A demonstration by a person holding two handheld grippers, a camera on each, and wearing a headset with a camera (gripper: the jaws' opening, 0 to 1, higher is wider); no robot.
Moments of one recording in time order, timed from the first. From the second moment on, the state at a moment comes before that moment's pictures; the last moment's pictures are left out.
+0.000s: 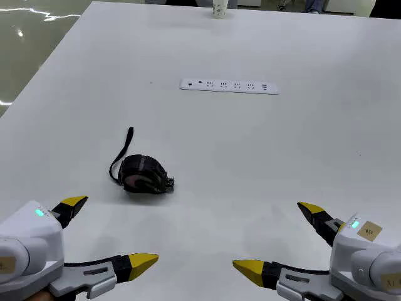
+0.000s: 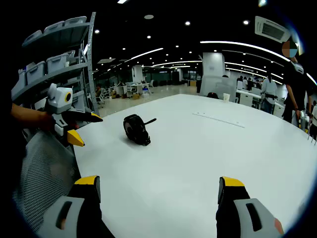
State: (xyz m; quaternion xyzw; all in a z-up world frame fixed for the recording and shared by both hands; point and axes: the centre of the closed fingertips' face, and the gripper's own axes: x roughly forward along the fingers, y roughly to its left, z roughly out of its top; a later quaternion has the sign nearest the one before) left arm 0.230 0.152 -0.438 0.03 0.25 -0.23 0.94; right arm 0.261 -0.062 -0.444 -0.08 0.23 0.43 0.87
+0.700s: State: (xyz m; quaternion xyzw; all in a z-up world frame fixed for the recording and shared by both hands) left arm 0.231 0.151 -0.438 0.03 0.25 -0.23 0.94; right arm 0.260 -0.064 -0.446 -0.09 0.23 0.43 0.87
